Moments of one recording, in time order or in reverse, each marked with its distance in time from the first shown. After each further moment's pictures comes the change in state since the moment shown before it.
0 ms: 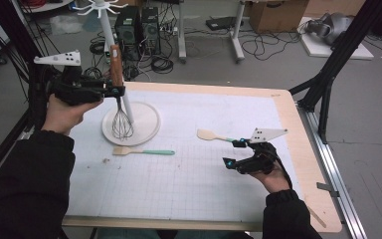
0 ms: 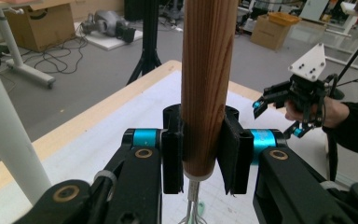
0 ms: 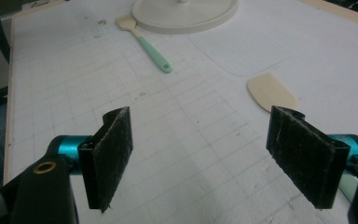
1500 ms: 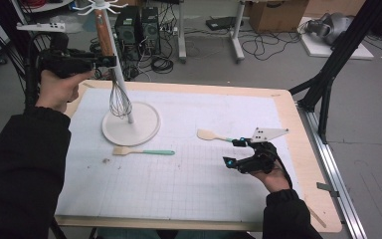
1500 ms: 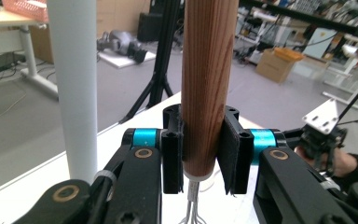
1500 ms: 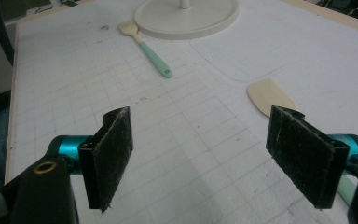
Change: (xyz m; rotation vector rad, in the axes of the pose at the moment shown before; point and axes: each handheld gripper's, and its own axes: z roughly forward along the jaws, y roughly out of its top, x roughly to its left) left arm 0.039 0.034 -0.008 -0.076 0.038 -0.089; right arm -0.001 0.000 0.000 -0.021 0.010 0.001
